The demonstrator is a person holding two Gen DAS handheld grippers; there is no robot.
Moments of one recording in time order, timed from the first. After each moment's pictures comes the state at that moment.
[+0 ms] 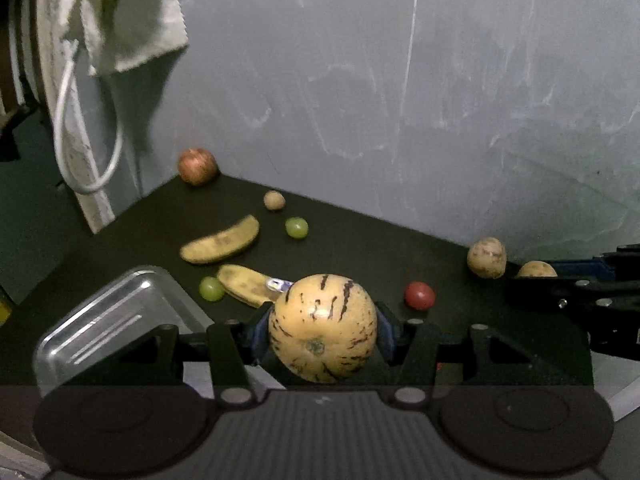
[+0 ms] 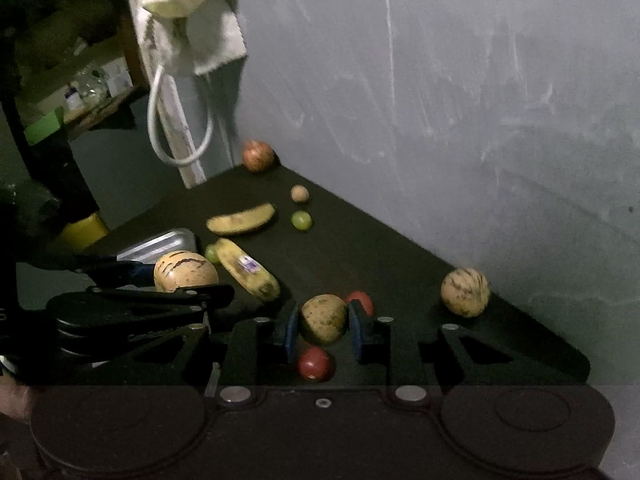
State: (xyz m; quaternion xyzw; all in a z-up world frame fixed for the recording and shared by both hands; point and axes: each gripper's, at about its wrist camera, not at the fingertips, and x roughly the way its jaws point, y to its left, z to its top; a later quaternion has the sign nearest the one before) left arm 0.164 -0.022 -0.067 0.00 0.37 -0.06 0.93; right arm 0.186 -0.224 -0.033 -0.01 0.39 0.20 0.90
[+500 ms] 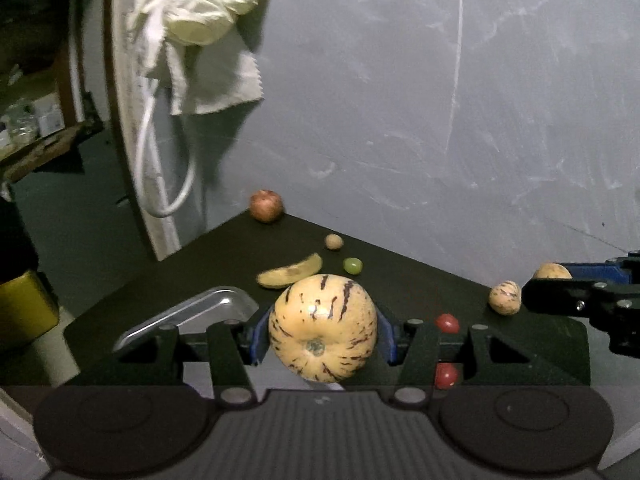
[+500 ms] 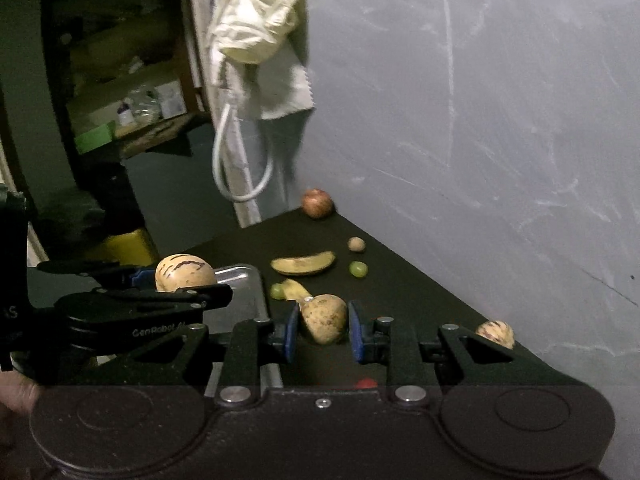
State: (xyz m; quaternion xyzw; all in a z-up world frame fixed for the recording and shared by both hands) left arm 0.104 0.006 -0.011 -0.01 0.31 0.02 0.95; right arm 0.144 -0.207 0.022 -0.01 0.32 0.27 0.91
